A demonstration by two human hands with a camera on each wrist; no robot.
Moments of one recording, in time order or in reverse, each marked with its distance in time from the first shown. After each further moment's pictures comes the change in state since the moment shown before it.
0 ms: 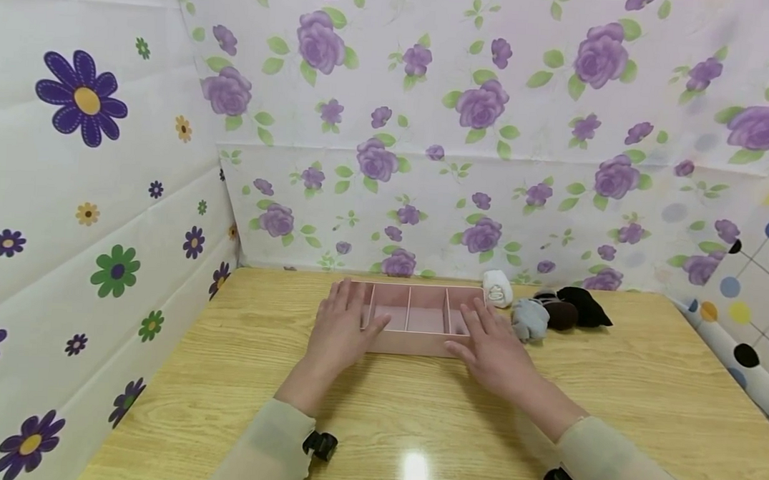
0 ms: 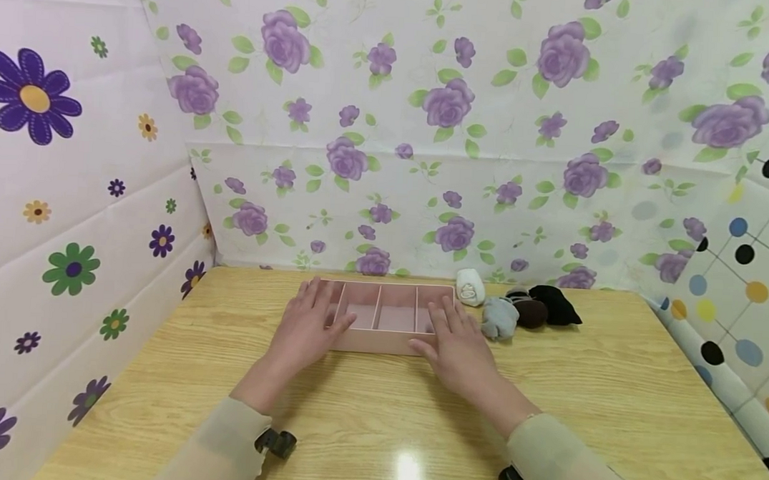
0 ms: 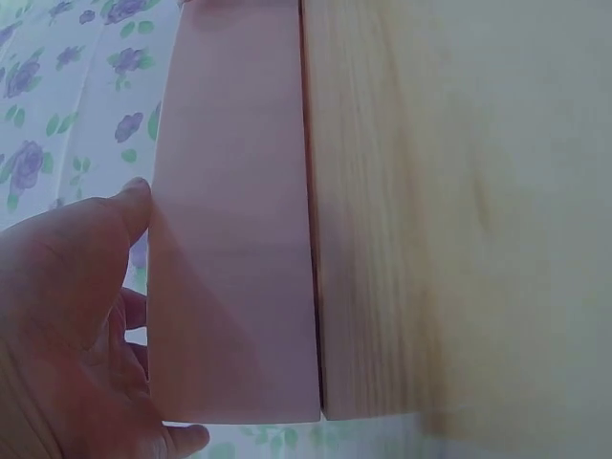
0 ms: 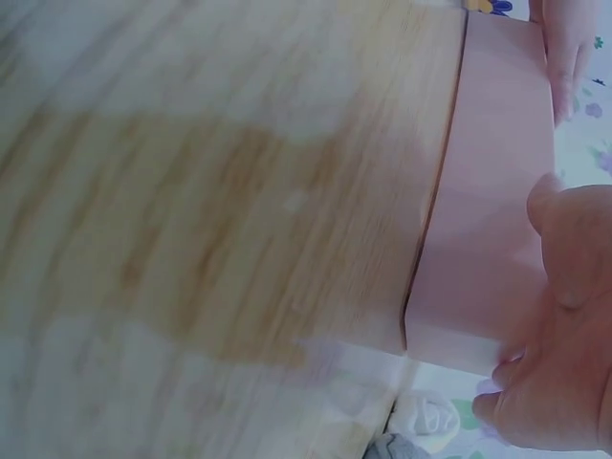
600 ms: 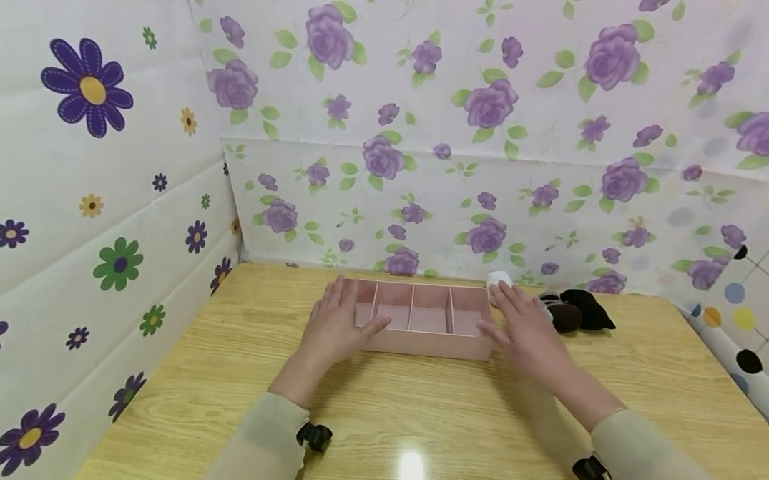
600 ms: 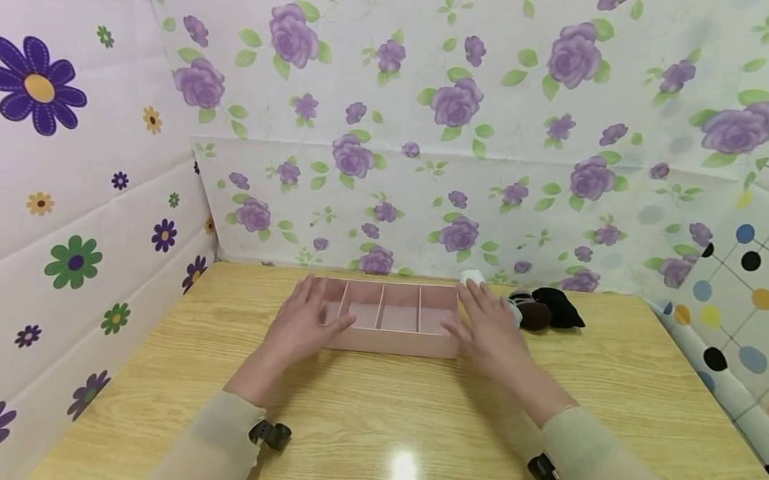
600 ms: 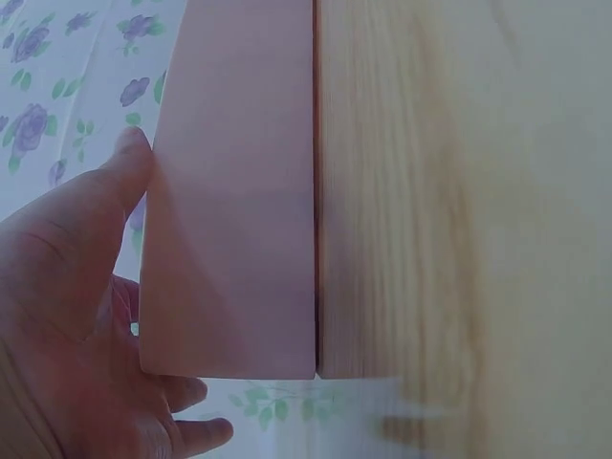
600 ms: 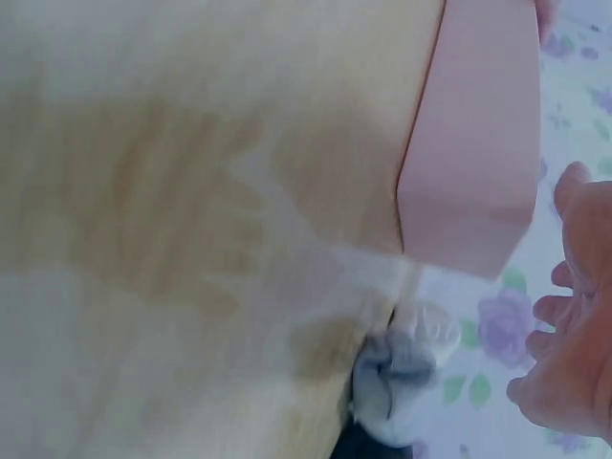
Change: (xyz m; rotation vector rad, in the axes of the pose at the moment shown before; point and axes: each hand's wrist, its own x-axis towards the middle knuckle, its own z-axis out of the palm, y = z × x) left_hand 0.004 -0.016 -0.006 -0.039 -0.038 -0.023; right_hand 0.008 0.029 -0.040 -0.067 -0.001 0.021
